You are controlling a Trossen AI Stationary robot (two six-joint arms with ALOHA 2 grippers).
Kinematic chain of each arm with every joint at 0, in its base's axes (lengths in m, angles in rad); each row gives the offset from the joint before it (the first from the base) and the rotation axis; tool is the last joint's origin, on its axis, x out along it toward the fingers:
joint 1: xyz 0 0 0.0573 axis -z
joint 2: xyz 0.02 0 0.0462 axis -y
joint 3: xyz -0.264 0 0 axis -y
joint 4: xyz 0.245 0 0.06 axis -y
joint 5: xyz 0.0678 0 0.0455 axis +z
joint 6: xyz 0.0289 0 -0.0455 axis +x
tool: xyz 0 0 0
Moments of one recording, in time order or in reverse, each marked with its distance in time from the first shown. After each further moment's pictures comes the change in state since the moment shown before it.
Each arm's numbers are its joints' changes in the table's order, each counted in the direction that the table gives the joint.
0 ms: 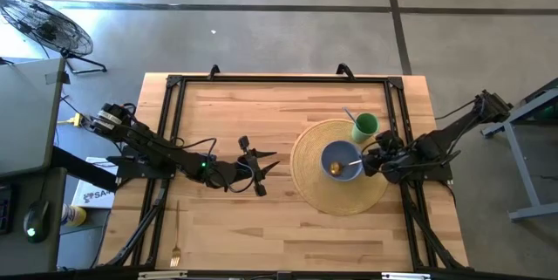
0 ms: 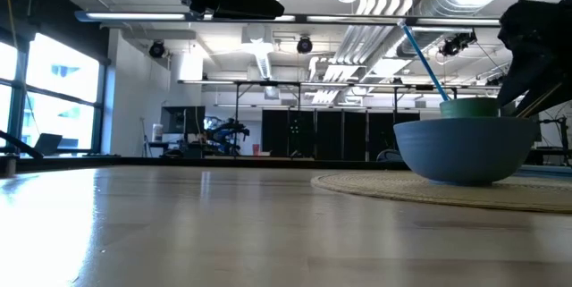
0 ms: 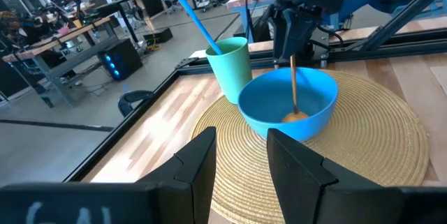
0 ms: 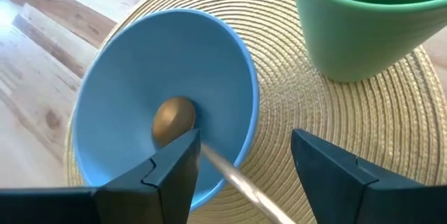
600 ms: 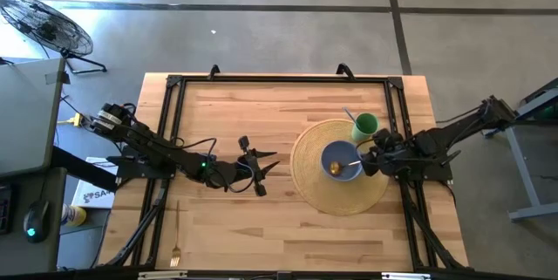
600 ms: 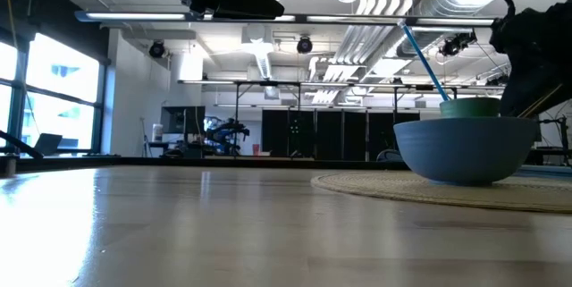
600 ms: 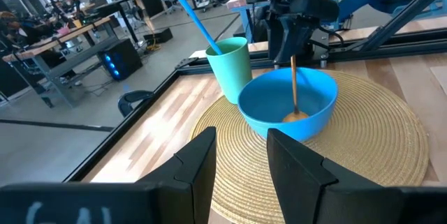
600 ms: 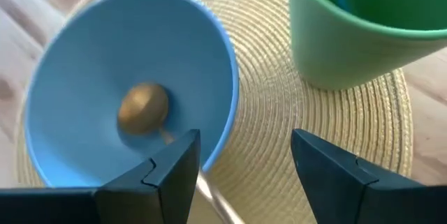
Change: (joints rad) left arm 0.000 0.000 0.000 0.000 0.000 0.000; right arm 0.135 -0.003 0.003 0.000 0.101 -0.246
